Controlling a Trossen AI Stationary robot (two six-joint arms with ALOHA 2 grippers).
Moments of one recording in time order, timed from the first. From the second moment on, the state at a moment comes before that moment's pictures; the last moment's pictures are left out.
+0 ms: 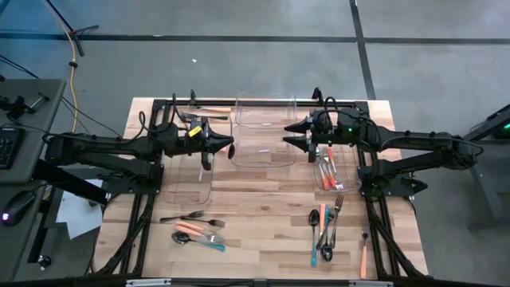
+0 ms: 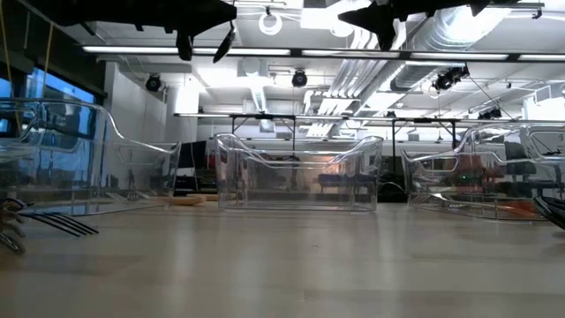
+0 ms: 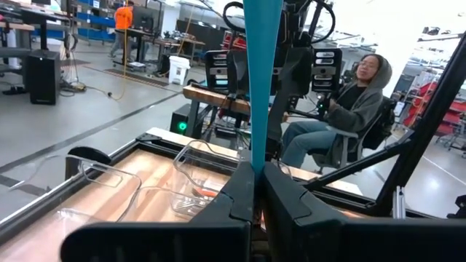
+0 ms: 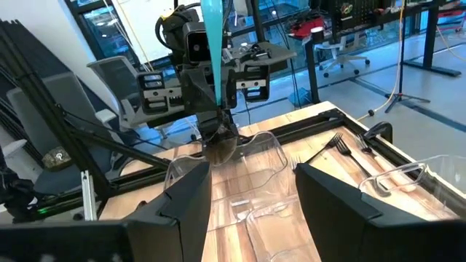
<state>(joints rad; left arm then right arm) 0.12 0.97 0.54 0.48 -0.03 -0.23 -0.20 1.04 0.80 0.15 -0.12 0.24</state>
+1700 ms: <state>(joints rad) 0.20 1.48 0.83 0.55 -0.12 -0.14 -0.20 1.45 0.80 0.68 0.13 0.50</state>
